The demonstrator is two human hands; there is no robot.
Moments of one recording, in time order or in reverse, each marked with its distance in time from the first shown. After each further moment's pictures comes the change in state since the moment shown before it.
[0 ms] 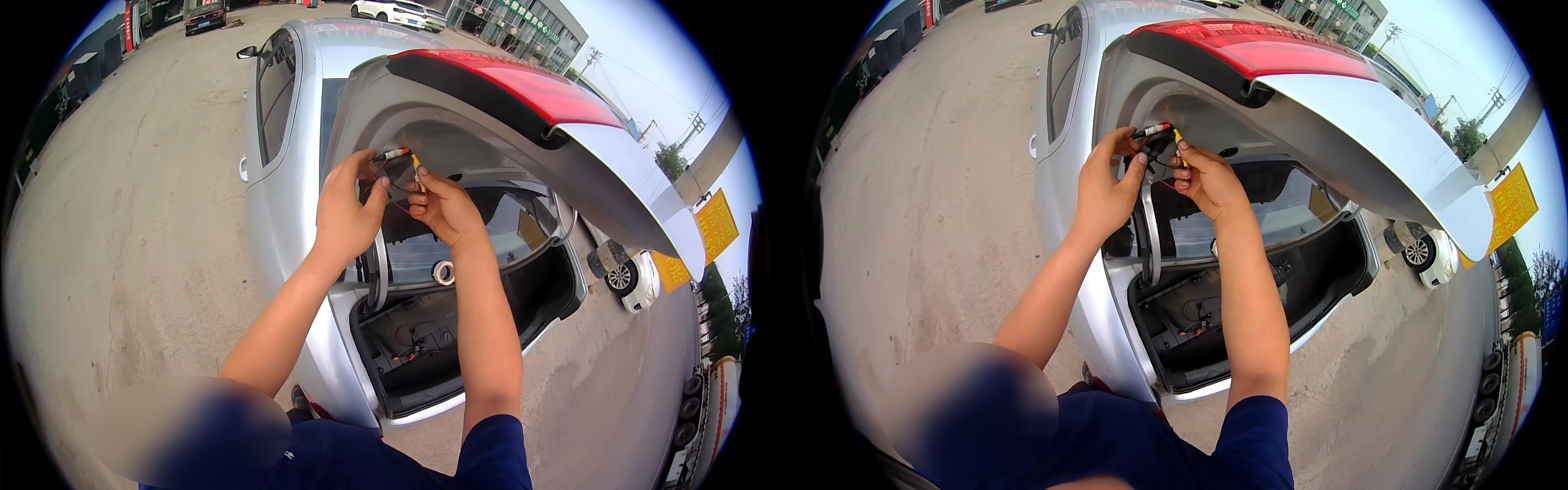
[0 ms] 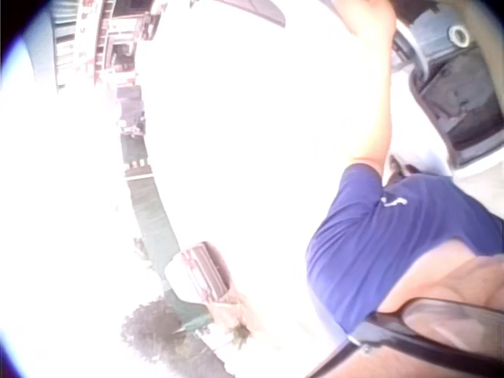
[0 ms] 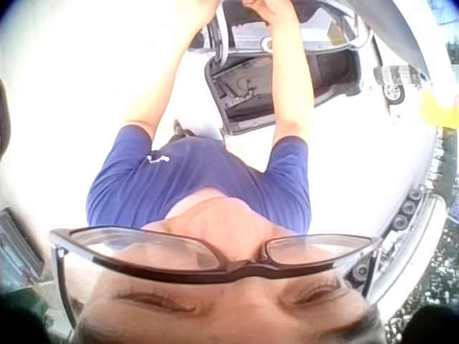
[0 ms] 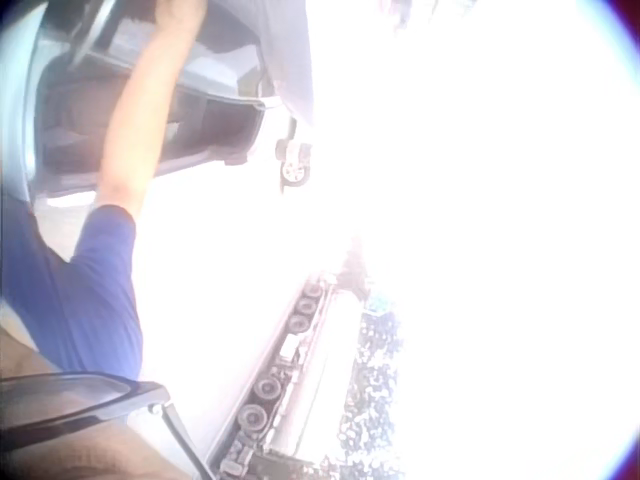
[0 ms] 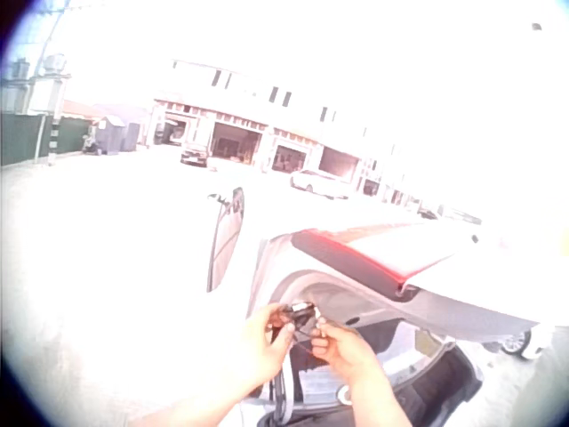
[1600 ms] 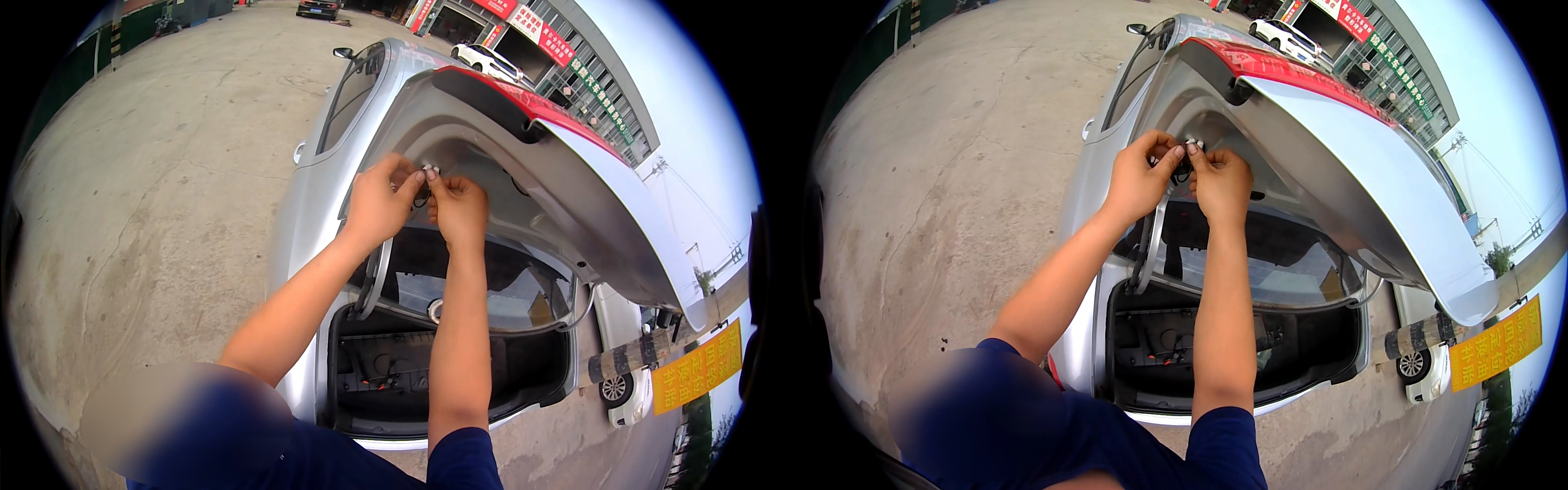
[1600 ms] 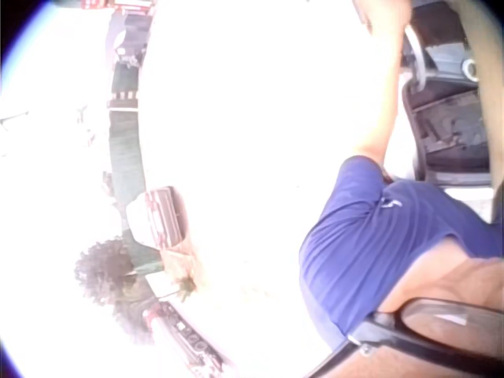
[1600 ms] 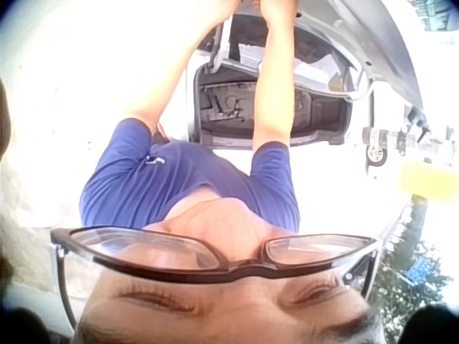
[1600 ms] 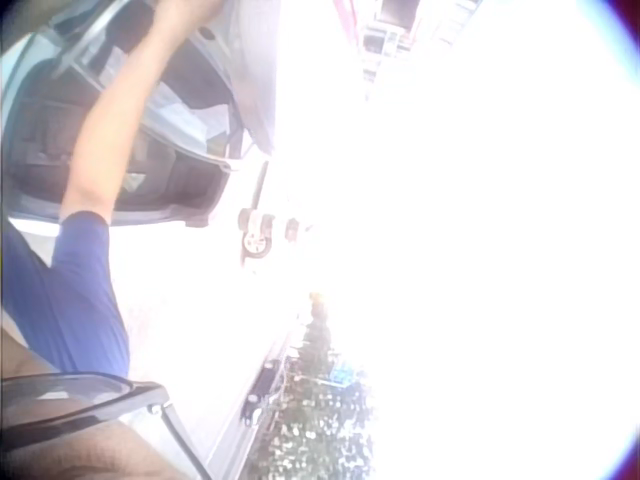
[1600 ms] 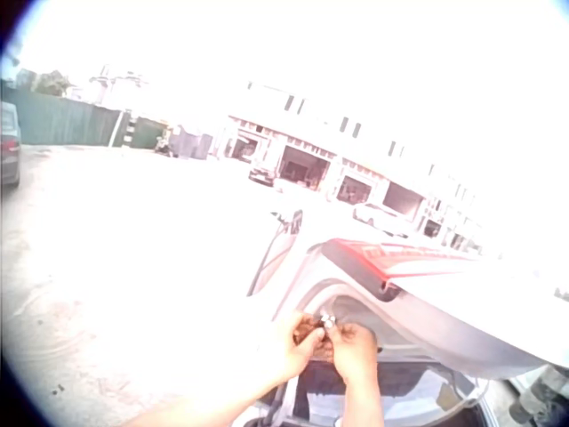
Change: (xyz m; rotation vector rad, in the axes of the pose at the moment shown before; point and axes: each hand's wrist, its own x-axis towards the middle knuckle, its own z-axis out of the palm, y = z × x) left_hand 0.004 0.021 0.031 0.026 0.193 -0.115; right_hand 0.009 -0.017 0.045 -0.787 0.251 -0.364
